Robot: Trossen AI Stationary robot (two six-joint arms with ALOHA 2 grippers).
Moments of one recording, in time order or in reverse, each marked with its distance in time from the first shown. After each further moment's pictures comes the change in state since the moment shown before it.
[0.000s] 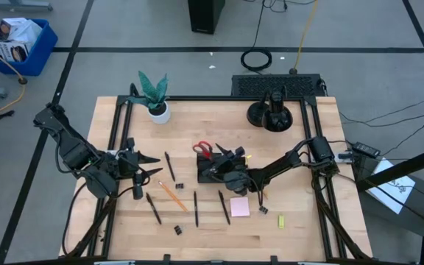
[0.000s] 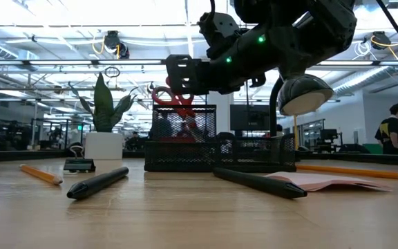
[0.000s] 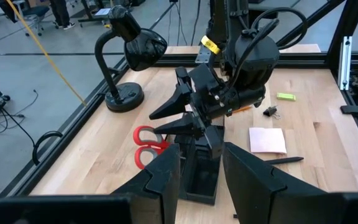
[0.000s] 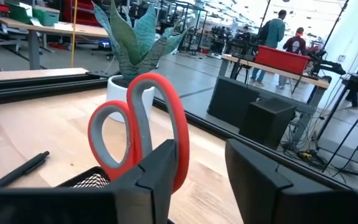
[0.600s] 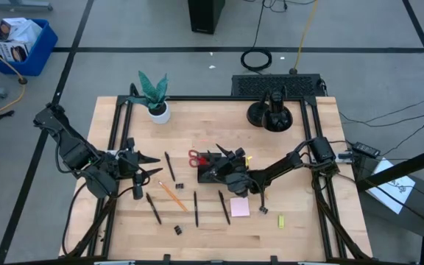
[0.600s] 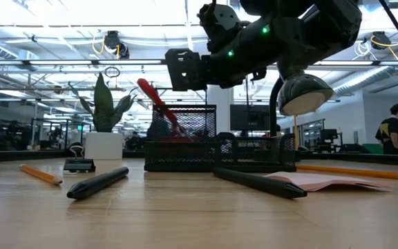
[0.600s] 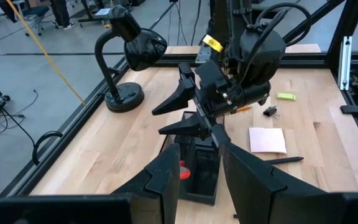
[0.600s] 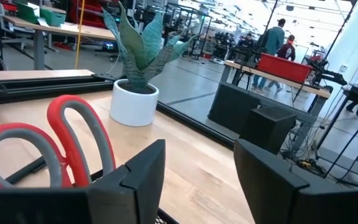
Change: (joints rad) left arm 0.000 0.000 0.000 0.000 0.000 0.000; right arm 0.019 -0.007 0.000 0.041 0.004 -0.080
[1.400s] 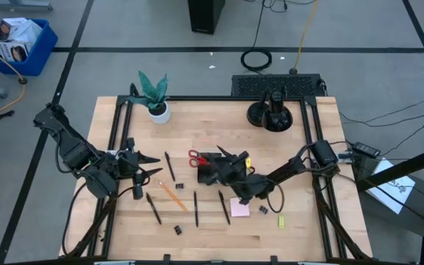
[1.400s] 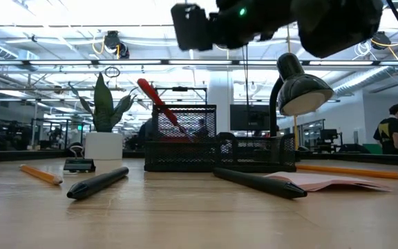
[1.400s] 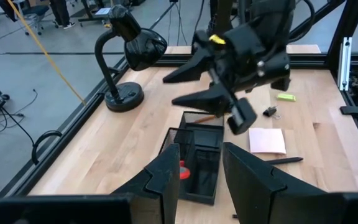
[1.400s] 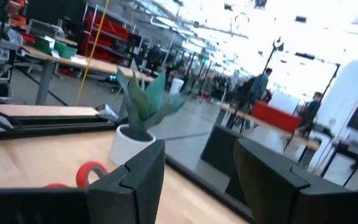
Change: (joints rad) left arm 0.000 0.000 0.000 0.000 0.000 -0.010; right arm 0.087 0.000 0.000 0.590 -0.002 -0.673
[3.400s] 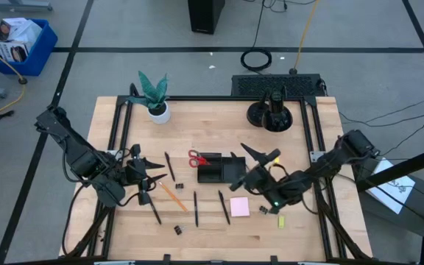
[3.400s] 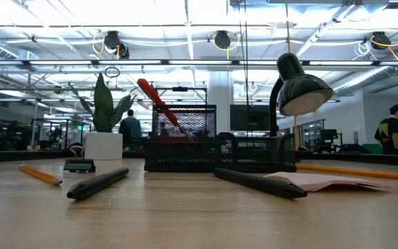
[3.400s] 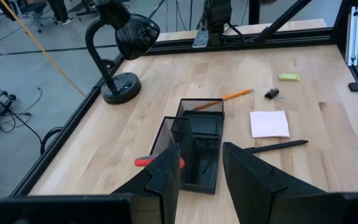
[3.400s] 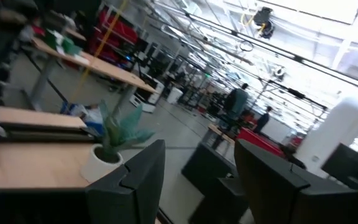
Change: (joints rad) left arm 0.000 0.086 0.000 -0.002 0.015 0.005; right arm 0.199 -0.382 0.000 -0.020 0.112 -0.549
